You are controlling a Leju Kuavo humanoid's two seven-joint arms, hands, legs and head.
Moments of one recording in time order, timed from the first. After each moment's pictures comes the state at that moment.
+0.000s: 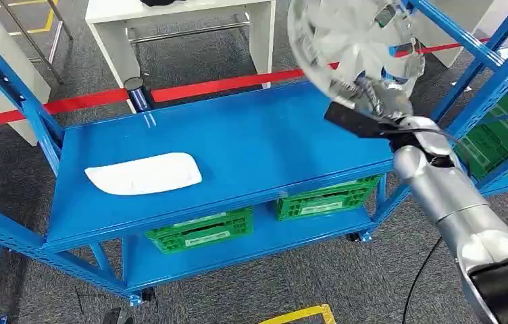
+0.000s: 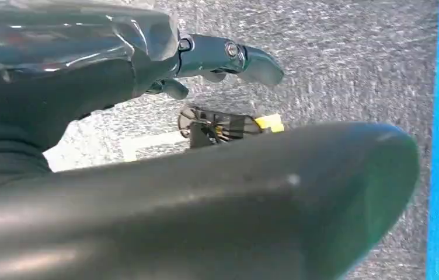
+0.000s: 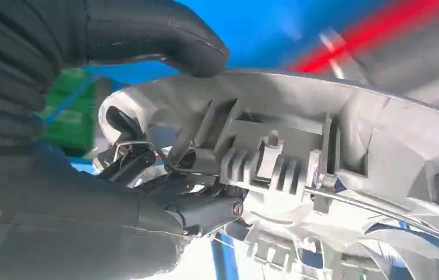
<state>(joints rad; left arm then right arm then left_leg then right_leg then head) -0.04 0.05 -0.69 -0.32 0.95 0.08 -0.29 -0.88 -0.34 0.64 -0.97 0.69 -0.21 0.00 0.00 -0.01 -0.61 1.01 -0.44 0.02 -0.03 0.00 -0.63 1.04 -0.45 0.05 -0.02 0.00</state>
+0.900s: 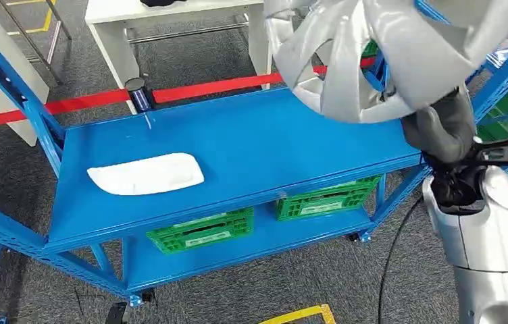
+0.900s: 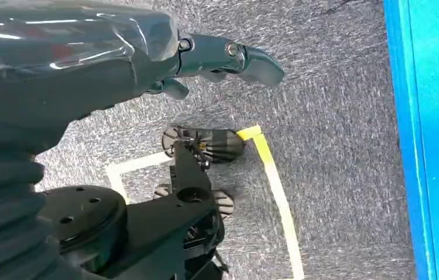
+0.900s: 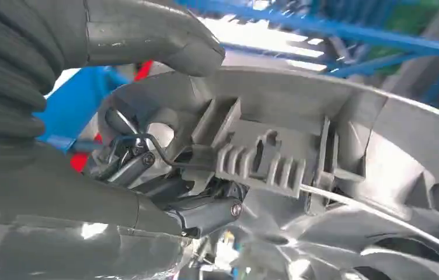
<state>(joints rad) -0.05 0.05 -0.72 -0.32 0.87 0.11 -0.35 -0.52 -0.31 0.18 -1.59 -0.67 0.58 -0.21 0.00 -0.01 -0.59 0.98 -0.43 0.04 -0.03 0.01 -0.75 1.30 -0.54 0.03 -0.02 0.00</state>
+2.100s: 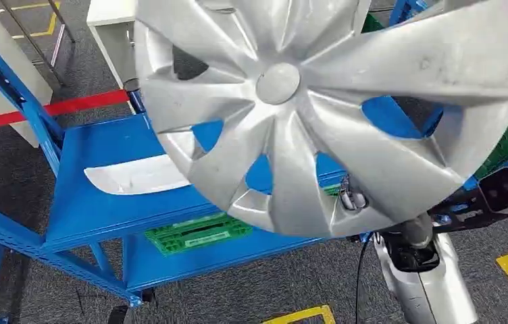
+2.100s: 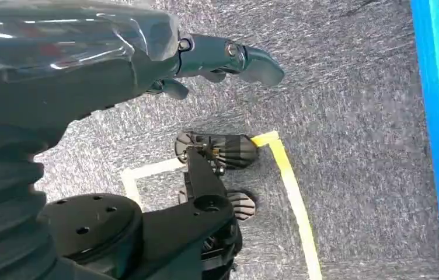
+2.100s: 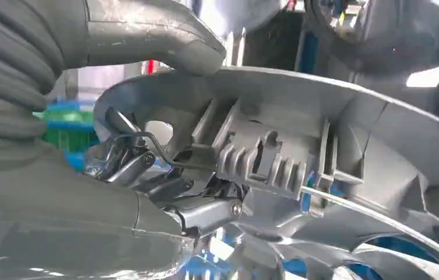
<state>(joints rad) -0.05 0.05 -0.73 -0.30 0.85 0.13 -0.30 -0.24 -0.15 0.26 -1.73 -0.95 0.91 -0.04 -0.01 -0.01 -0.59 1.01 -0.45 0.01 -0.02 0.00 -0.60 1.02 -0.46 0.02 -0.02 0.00</state>
